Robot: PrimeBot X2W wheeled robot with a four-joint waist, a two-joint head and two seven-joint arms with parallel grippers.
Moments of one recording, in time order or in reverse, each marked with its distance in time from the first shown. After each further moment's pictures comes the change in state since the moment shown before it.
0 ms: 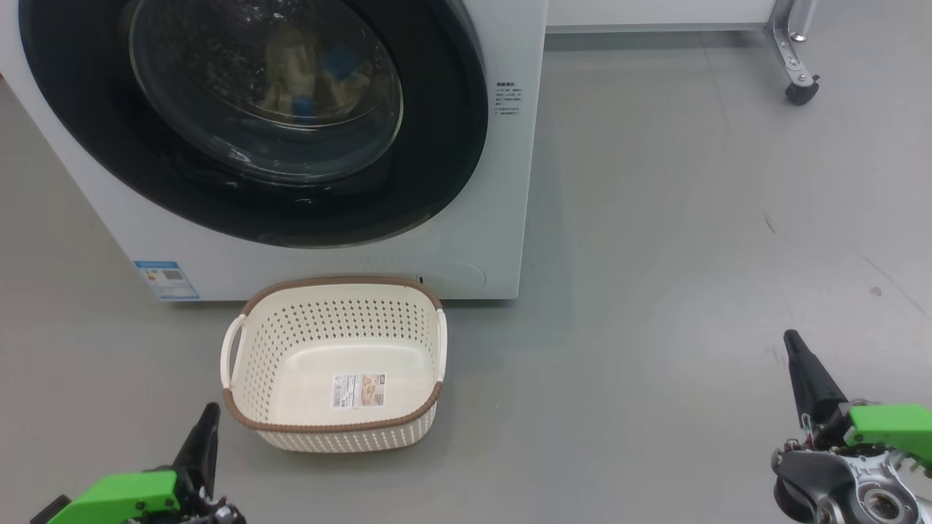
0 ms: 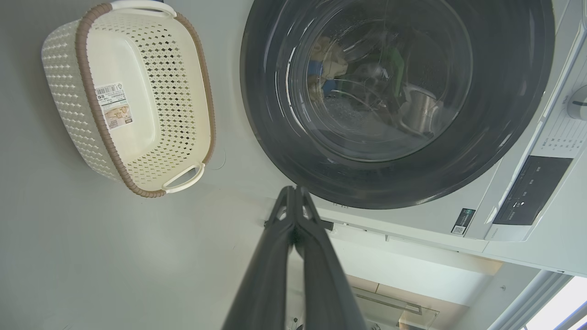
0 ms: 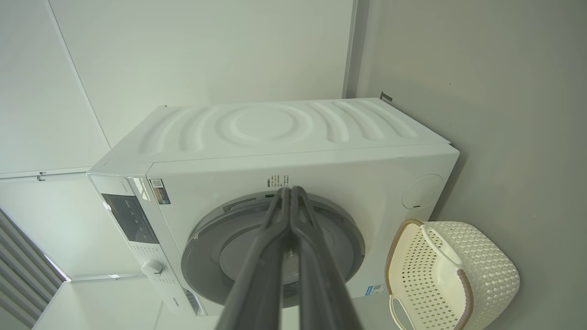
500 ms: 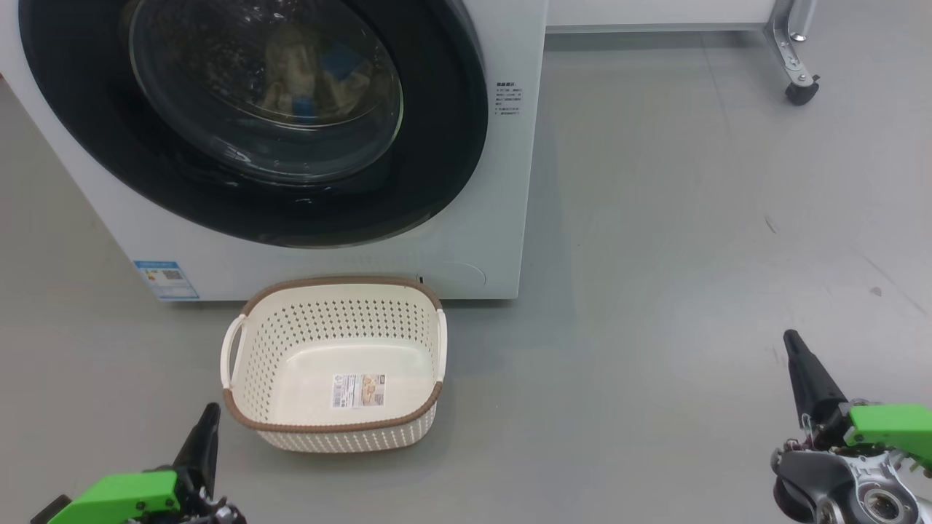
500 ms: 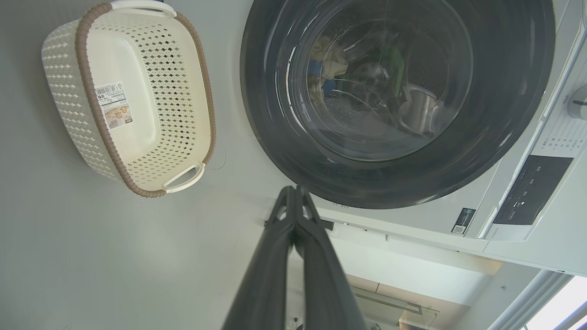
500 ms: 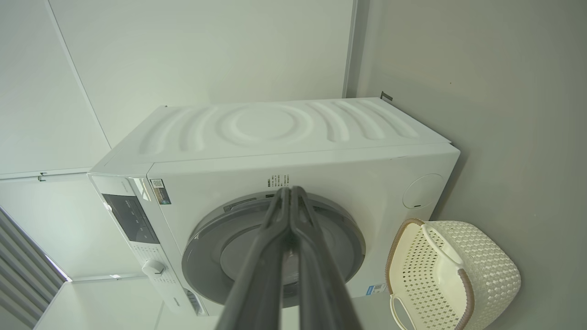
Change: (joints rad) left arm 0.000 0.001 -0.001 0.000 0.000 0.000 0.000; right arm 0.000 0.000 0.001 0.000 0.008 0.000 0.000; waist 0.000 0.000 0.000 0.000
